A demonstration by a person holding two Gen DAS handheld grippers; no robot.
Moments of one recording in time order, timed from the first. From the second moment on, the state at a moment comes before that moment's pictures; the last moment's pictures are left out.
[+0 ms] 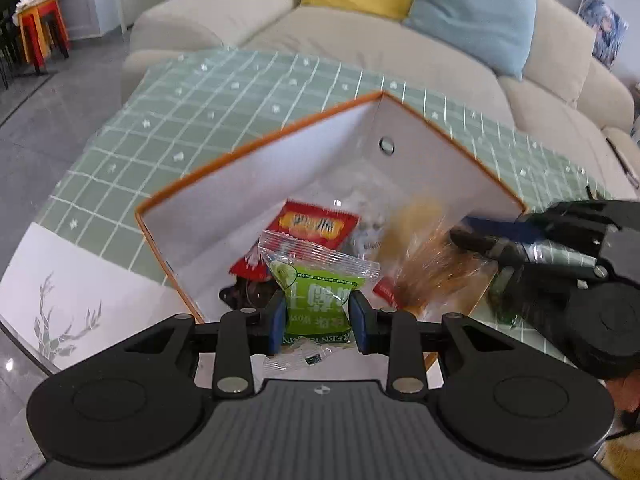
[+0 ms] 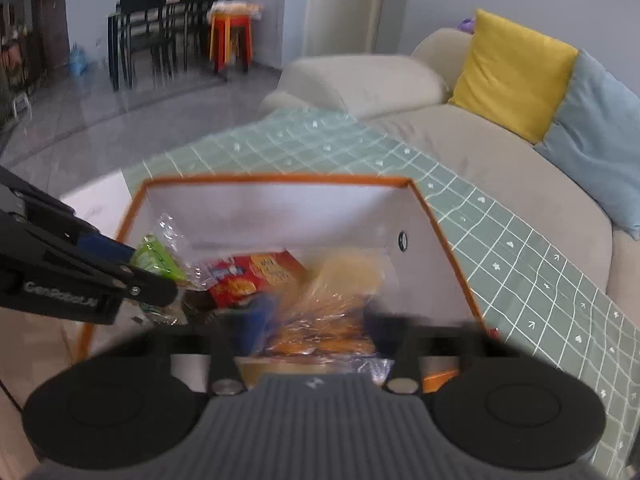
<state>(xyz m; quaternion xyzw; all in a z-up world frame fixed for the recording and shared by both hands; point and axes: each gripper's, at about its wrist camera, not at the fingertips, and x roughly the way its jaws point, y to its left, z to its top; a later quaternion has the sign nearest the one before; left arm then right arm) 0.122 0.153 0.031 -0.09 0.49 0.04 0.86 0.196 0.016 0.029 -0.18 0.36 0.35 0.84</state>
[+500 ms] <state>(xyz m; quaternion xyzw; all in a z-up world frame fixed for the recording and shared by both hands) 0.132 0.139 -0.002 -0.04 0.56 0.04 0.83 0.208 0.020 0.001 -0.19 0.41 0.35 0.82</state>
